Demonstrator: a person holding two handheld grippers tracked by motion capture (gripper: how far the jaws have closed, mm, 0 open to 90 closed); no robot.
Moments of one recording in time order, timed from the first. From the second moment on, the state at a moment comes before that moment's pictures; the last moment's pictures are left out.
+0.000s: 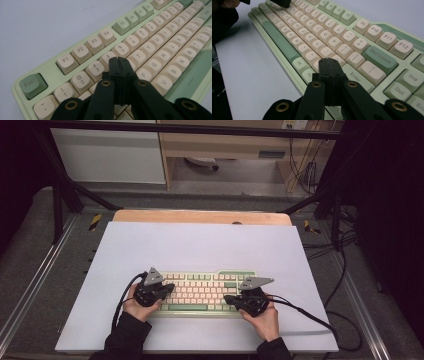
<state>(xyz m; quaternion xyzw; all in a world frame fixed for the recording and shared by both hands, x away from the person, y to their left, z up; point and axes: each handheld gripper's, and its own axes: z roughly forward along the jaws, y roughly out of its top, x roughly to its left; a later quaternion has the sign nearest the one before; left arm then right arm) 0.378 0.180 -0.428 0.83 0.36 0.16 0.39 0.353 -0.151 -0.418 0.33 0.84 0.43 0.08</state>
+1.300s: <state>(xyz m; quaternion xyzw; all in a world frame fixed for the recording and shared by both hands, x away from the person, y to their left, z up) 0.366 0.184 -0.418 0.83 0.34 0.15 0.41 0.352 -0.152 -0.415 0.33 0.83 0.43 0.08</state>
